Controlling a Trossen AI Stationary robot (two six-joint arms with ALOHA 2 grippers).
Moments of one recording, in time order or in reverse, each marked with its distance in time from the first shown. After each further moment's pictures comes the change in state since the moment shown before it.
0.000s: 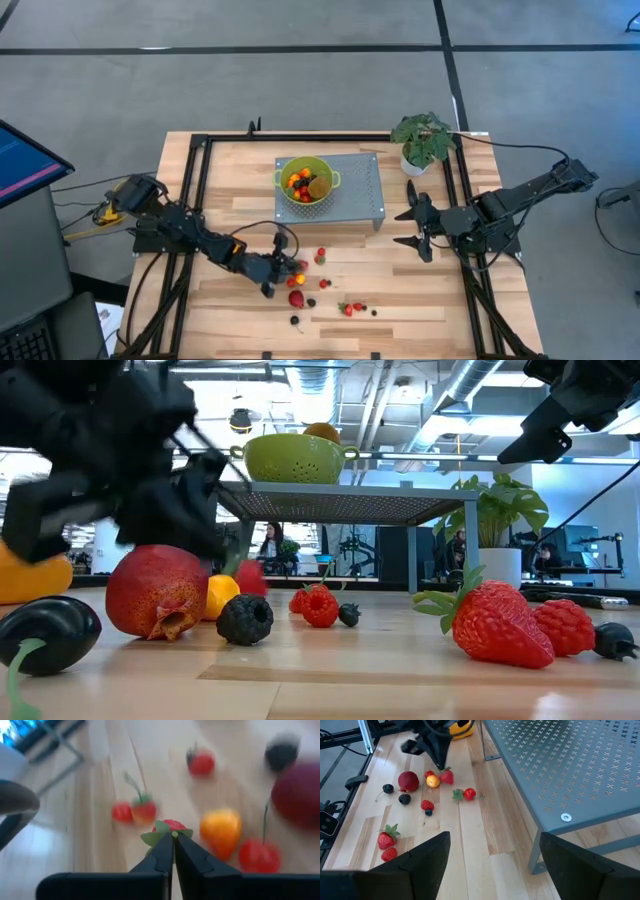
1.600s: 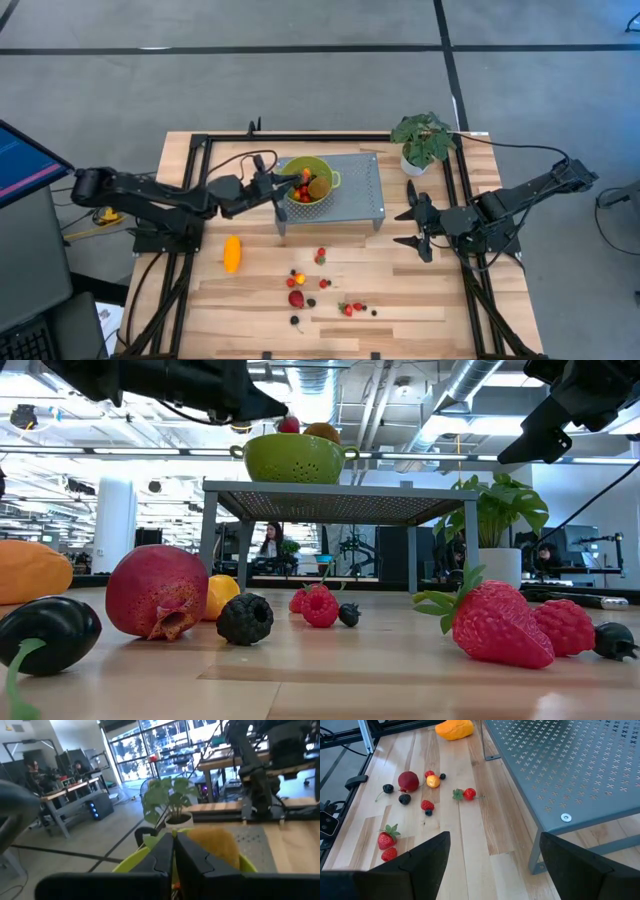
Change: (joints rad) left arm 0.487 -0.462 0.000 0.218 0.008 0.011; right arm 0.000 0.000 0.000 0.000 0.000 0.000
